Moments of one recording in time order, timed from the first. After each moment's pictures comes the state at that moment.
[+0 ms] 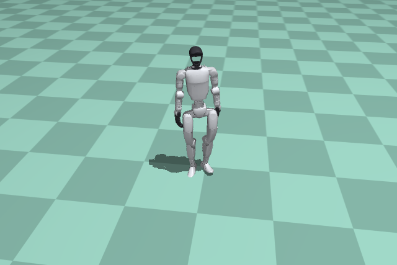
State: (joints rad) left arm 0.09 0.08 0.04 1.55 0.40 0.09 -0.21; right arm 0.04 -0.13 0.10 1.54 -0.37 0.09 0.15; waist 0.02 -0.04 -0.10; left_leg 0.03 -0.09 0.42 0.01 -0.24 0.02; right_leg 0.02 -0.07 -0.36 -0.01 0.02 0.06
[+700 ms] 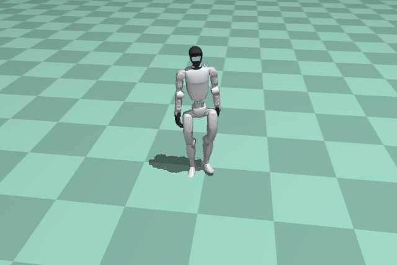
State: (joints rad) left arm 0.08 0.09 0.03 1.55 0.40 0.09 -0.21; right arm 0.03 -0.14 0.11 1.53 -0.38 0.09 0.16; waist 0.02 -0.03 -0.10; left_leg 0.01 -0.08 0.42 0.01 -0.24 0.00; right_leg 0.02 -0.07 -0.36 0.00 0.03 0.06
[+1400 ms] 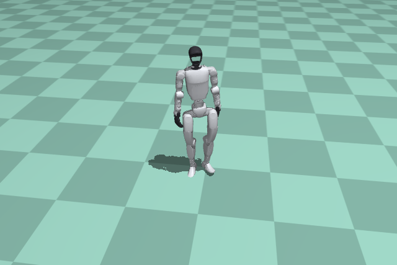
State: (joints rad) left arm 0.08 0.09 0.01 1.55 0.39 0.09 -0.21; right arm 0.03 -0.15 0.12 1.53 -0.39 0.09 0.16; waist 0.03 -0.04 -0.09; left_leg 0.00 -0.07 0.42 0.02 -0.24 -0.01; right_leg 0.02 -0.08 -0.38 -0.01 0.05 0.06
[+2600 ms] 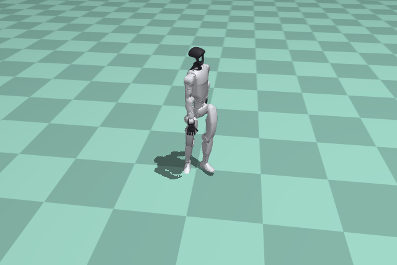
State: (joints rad) left arm 0.12 0.11 0.20 1.58 0.29 0.12 -0.15; right arm 0.03 -0.13 0.20 1.41 -0.46 0.06 0.13; waist 0.33 -0.11 -0.07; left_leg -0.15 -0.24 0.03 0.07 -0.16 0.05; right_leg 0.19 -0.20 -0.85 0.03 -0.02 0.21
